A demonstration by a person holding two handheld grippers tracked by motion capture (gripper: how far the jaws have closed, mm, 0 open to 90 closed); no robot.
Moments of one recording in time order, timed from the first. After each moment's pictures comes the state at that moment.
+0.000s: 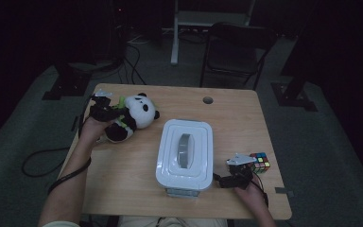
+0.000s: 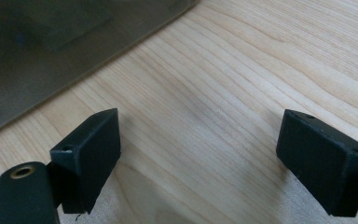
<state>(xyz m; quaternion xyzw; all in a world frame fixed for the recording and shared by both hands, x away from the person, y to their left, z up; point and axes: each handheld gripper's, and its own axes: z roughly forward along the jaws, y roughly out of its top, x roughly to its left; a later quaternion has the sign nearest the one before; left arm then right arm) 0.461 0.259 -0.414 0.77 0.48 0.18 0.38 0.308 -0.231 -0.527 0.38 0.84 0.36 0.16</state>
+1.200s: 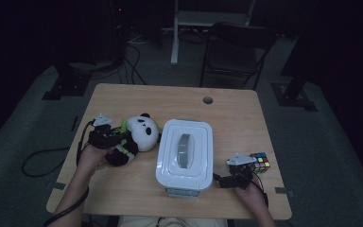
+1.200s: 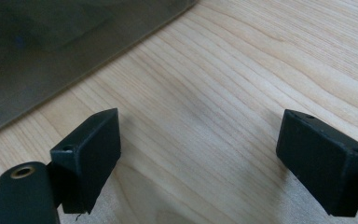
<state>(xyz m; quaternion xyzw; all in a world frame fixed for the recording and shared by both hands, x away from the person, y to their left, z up) 0.383 0.250 -0.443 0.78 0.46 0.18 0.40 0.307 -0.231 -0.527 0.38 0.84 0.36 0.16</state>
